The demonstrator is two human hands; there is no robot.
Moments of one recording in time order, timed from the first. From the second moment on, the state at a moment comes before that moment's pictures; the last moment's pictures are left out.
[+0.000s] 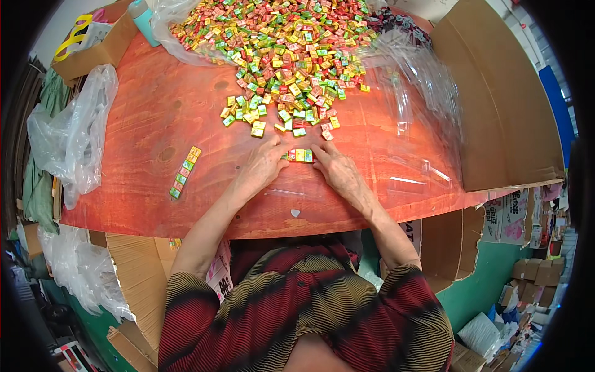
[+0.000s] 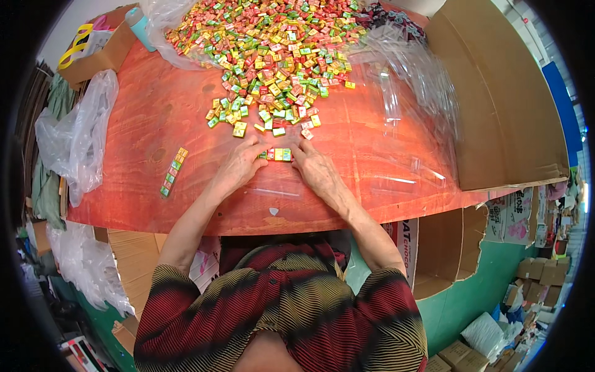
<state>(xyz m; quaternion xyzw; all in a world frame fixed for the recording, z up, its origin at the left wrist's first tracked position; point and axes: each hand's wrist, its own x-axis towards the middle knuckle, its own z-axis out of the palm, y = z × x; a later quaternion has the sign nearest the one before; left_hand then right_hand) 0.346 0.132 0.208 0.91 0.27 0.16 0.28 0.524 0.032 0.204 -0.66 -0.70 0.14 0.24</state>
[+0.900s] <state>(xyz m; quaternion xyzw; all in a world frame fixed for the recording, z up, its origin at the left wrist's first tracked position) 0.305 0.058 0.188 0.92 0.30 0.24 0.05 0.483 -0.028 0.194 -0.65 -0.68 0.08 0.31</state>
